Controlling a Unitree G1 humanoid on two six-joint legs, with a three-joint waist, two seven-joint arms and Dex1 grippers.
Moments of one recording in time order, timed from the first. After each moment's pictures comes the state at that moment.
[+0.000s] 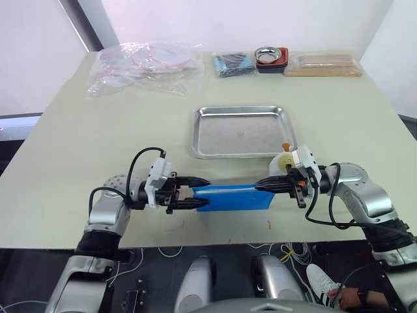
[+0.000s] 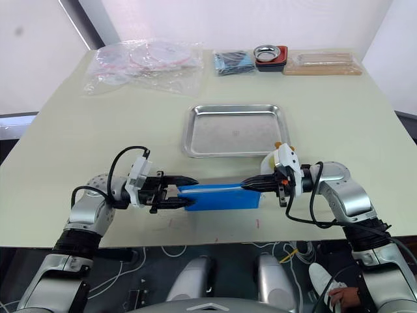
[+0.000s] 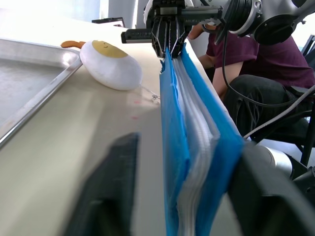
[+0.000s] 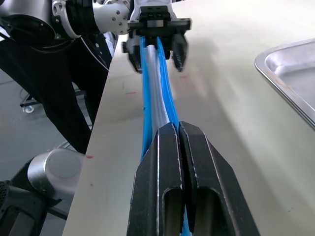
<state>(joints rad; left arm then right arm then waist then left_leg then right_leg) -0.34 0.60 -0.05 0.25 -0.50 0.06 -1.55 -0.42 -0.58 0.20 0.00 0.48 0.32 1.30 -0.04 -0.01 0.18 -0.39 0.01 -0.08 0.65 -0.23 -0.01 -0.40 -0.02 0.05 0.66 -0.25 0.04</state>
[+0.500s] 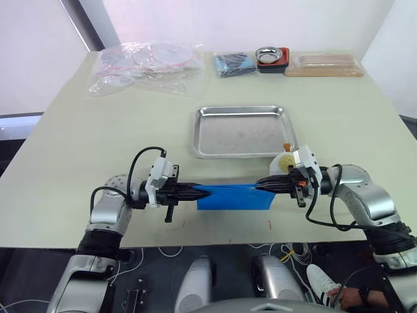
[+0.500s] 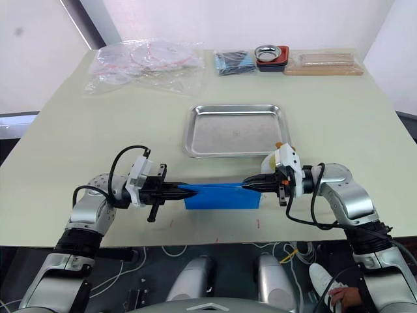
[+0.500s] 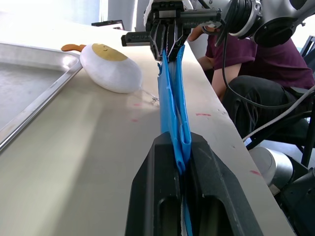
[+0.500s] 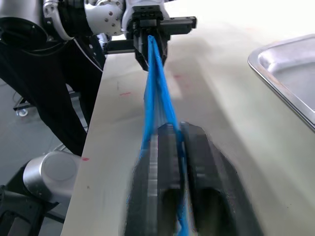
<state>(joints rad) -0.33 0.59 -0.05 0.25 -0.50 0.05 -1.56 -0.38 -0.59 0.16 -0.05 0.51 0.39 1.26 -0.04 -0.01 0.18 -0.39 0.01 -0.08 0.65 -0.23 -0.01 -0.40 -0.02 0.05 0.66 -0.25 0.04</state>
